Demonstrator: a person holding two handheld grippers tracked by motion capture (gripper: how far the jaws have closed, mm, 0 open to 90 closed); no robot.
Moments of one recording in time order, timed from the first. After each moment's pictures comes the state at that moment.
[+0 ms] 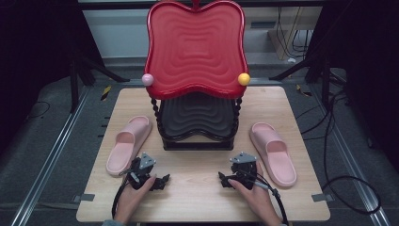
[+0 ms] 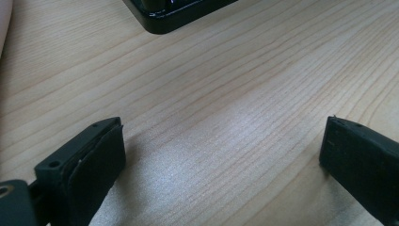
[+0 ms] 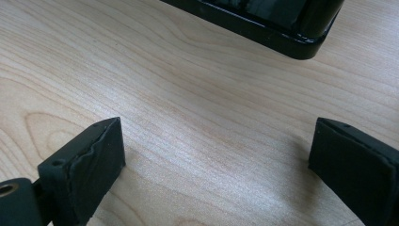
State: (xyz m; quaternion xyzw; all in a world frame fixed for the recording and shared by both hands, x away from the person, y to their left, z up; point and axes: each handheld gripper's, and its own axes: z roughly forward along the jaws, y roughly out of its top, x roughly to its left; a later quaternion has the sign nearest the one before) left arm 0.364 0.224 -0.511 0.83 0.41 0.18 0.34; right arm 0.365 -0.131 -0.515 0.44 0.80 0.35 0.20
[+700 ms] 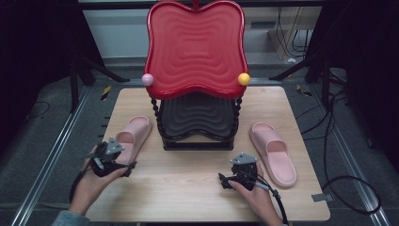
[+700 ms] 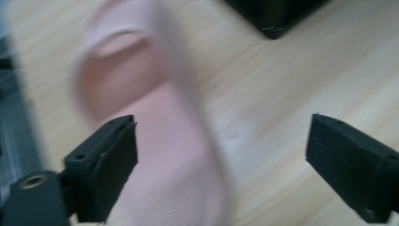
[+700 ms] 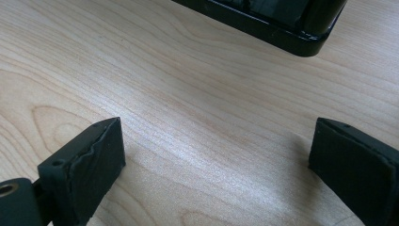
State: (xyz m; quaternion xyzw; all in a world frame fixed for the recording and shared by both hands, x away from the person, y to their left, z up) left arm 0.371 0.305 -0.428 0.85 0.39 0.25 0.26; right arm 0.362 -0.132 -0.515 0.44 0.81 0.35 0.19
